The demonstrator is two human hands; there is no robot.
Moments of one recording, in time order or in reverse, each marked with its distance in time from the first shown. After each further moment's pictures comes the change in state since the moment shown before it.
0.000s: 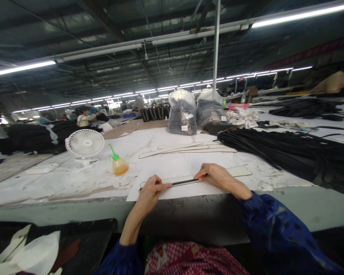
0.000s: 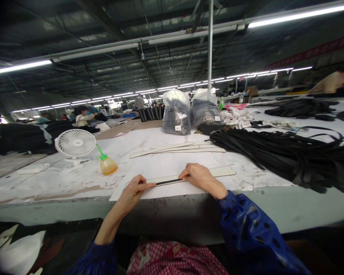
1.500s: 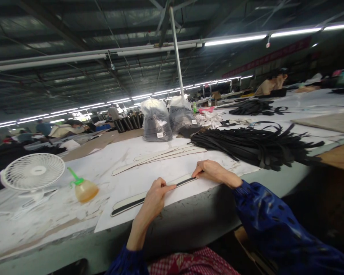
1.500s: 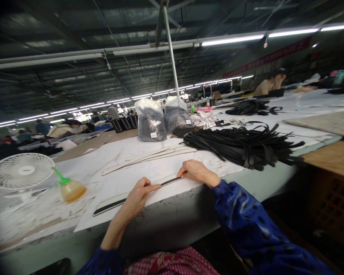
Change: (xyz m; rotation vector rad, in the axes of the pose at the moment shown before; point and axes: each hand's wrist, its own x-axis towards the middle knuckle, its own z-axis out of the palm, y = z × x) left_hand 0.056 0.060 0.048 -0.031 -0.186 0.166; right_hand -0.035 0.072 -0.024 -0.086 0.056 0.051
